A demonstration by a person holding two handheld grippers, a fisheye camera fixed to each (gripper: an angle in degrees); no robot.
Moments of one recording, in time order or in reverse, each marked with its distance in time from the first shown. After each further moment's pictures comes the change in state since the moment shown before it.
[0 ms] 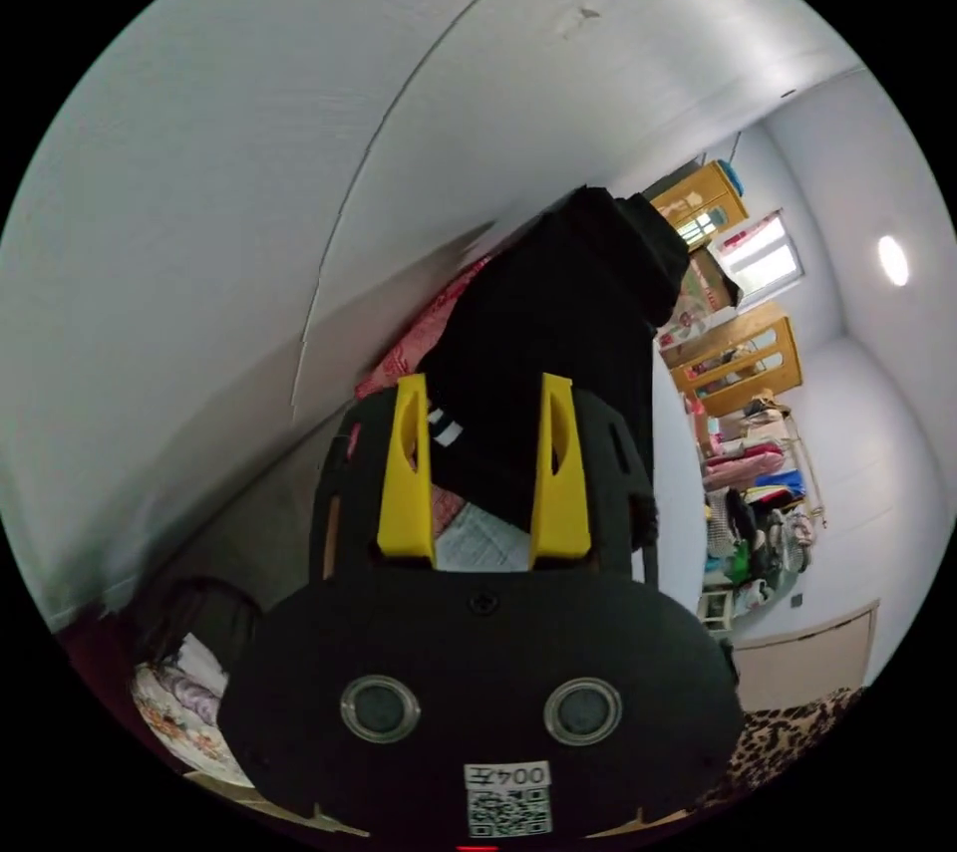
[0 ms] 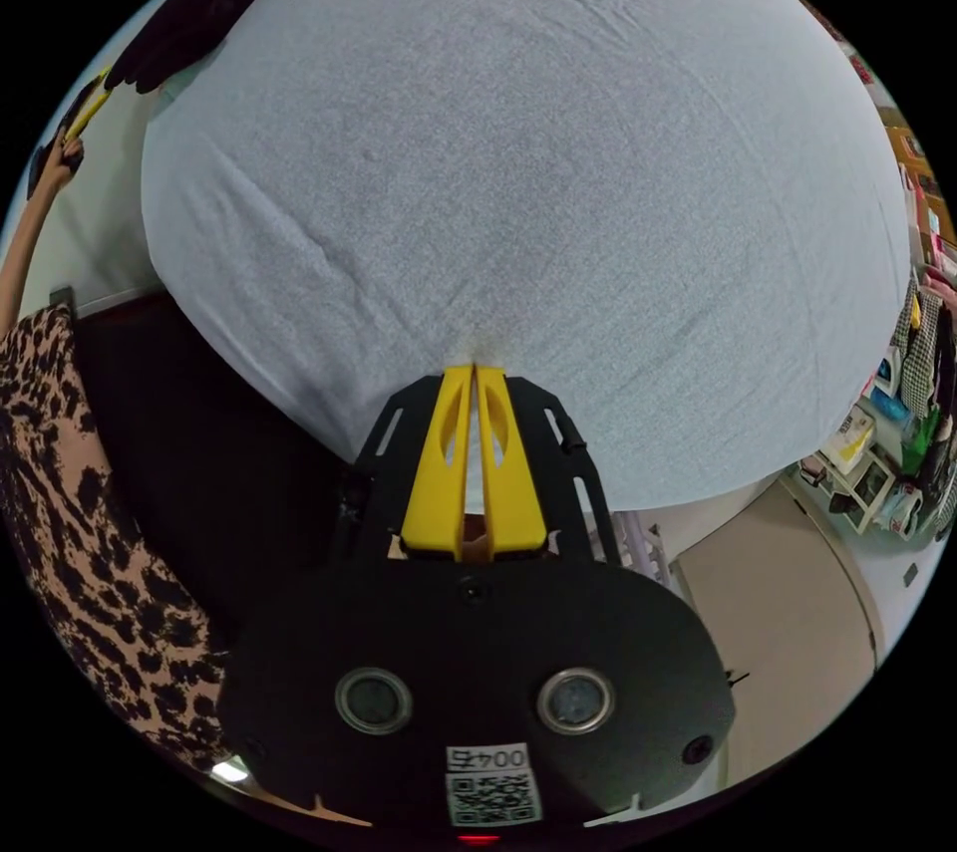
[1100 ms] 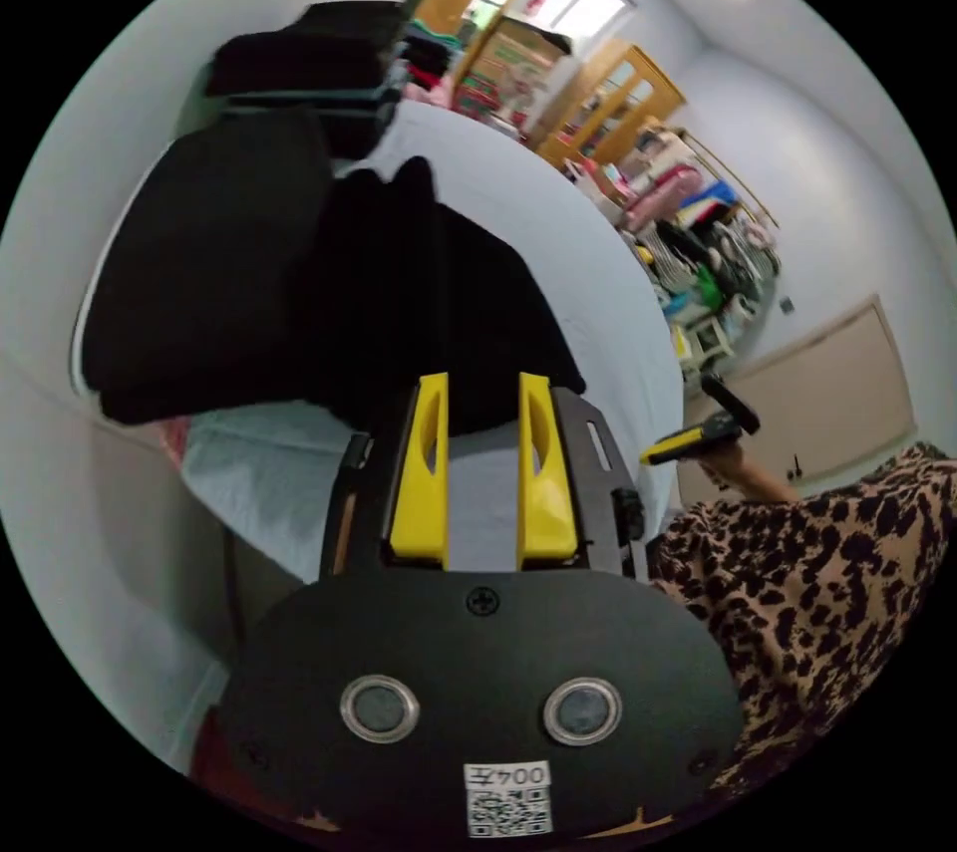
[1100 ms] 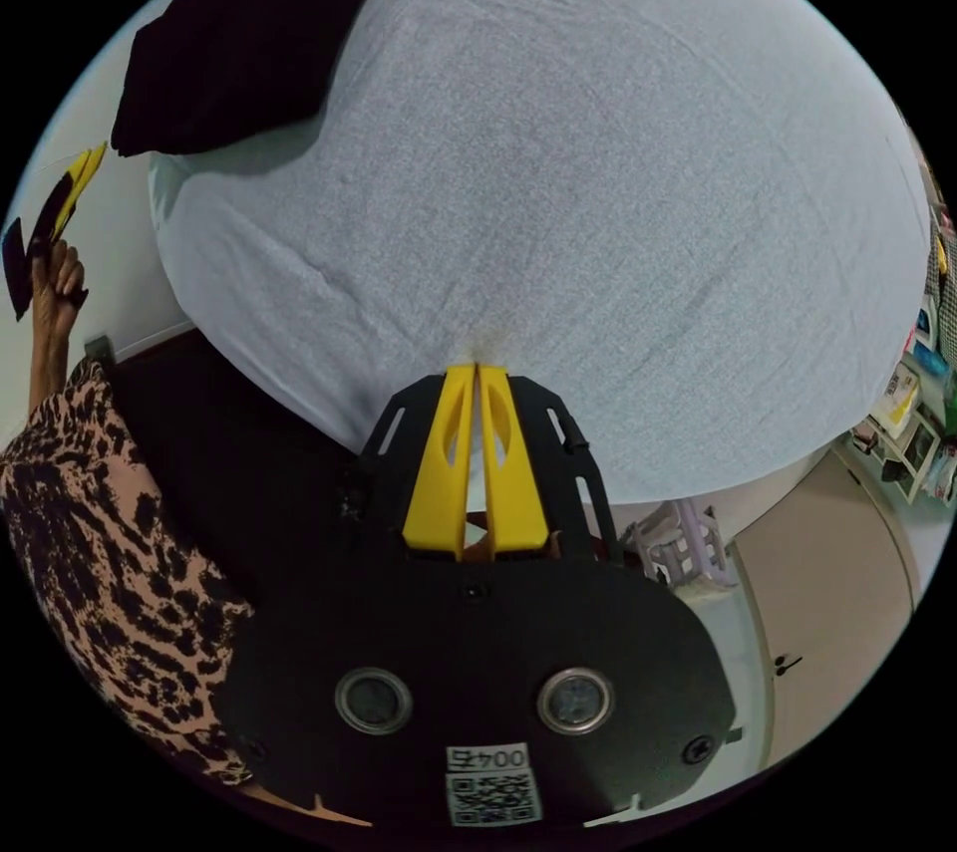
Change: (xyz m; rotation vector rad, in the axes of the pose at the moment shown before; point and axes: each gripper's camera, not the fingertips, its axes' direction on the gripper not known) left arm 0.298 0.083 0.112 -0.447 0.154 0.646; right arm 0.018 -0.015 -0.072 -0.024 -0.152 0.104
